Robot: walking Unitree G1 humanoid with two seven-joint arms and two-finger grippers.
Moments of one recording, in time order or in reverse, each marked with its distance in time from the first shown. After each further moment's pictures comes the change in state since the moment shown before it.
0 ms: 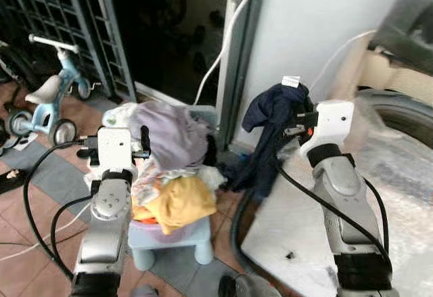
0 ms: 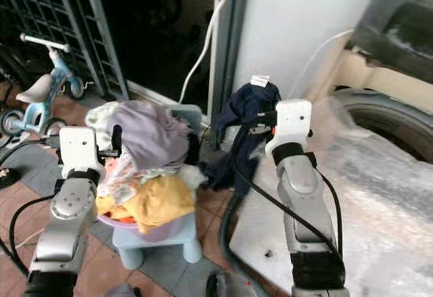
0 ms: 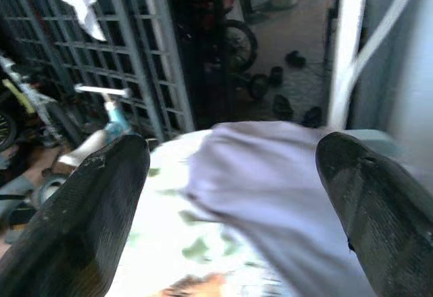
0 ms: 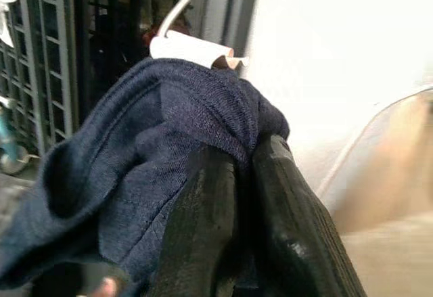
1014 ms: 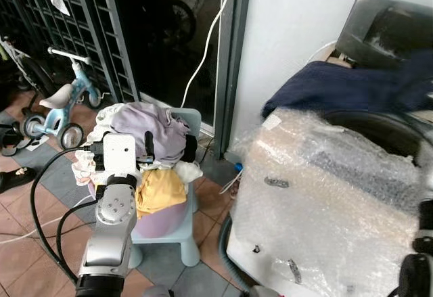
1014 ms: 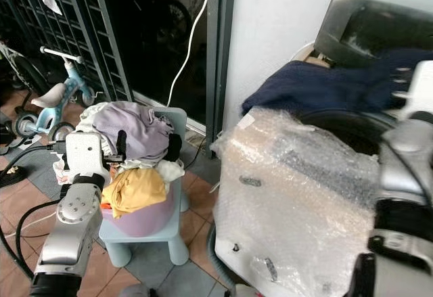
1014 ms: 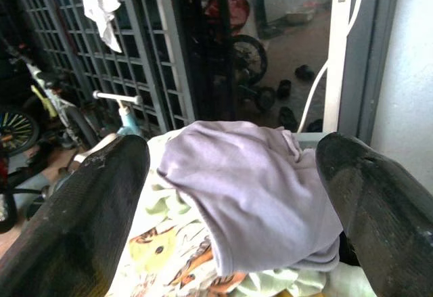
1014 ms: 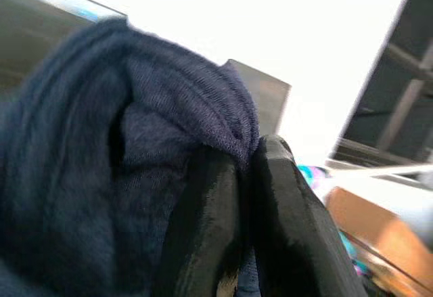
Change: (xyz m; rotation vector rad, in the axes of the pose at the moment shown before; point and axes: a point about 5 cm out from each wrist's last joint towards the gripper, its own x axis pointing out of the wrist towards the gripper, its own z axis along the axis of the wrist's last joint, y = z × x) left arm 0.000 0.003 -0.006 0.006 0.007 0.010; right arm -0.003 -0.196 0.036 -0.397 0.132 -0.981
